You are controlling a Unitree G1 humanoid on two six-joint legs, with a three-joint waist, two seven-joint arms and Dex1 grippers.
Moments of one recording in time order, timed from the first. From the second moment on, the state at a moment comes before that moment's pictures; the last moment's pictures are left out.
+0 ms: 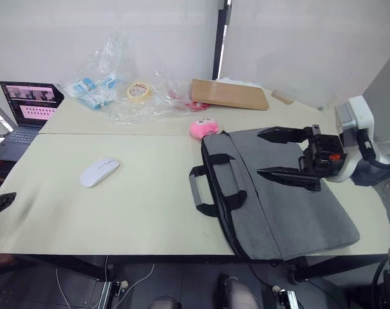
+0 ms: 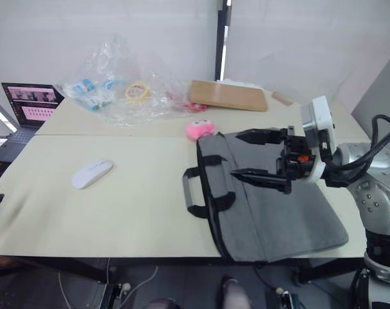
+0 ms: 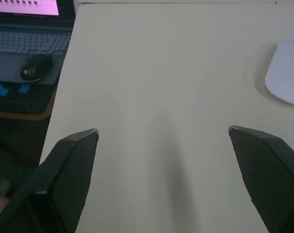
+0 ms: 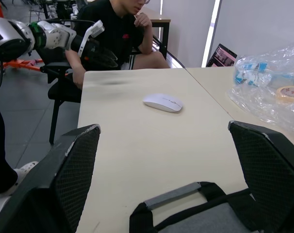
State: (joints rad) left arm -0.26 1.14 0.58 1.00 -0.39 0.13 -1.11; right arm -0.54 -0.86 -0.22 -0.32 0.88 0.67 1.14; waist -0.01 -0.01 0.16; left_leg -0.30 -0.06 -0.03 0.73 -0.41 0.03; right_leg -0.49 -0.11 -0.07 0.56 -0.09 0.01
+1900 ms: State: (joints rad) left arm -0.81 0.82 0.15 1.23 -0.09 -0.07 -1.14; right arm -0.48 -0.88 -0.23 -0.45 0.93 0.72 0.98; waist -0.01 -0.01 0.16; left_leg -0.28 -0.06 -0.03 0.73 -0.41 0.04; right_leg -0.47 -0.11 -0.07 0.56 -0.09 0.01
